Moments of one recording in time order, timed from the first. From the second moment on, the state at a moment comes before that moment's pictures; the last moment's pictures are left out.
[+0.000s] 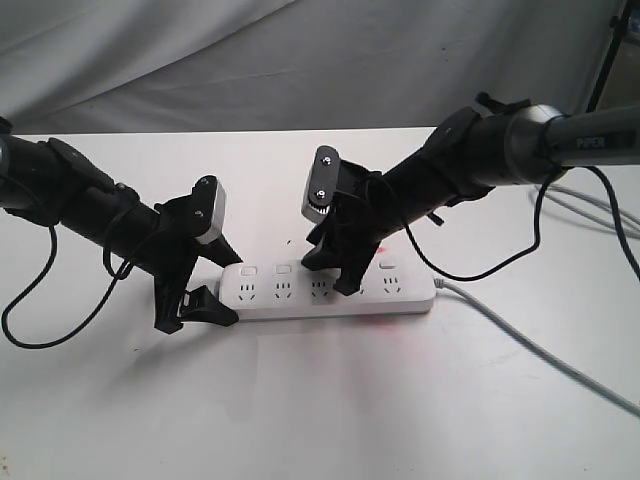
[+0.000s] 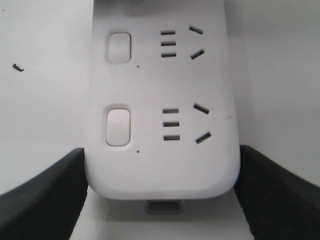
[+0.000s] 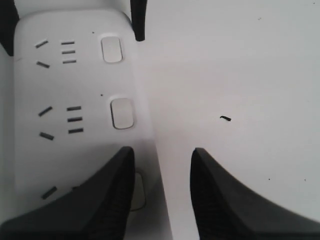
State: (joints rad) left arm -0.33 2.13 -1.21 -0.96 0.80 2.08; right arm 0.27 2.21 -1.45 0.93 0.63 -1.76
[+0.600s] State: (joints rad) left arm -0.33 2.13 -1.21 -0.96 0.80 2.08; right arm 0.23 2.22 -1.45 0.93 0.65 -1.77
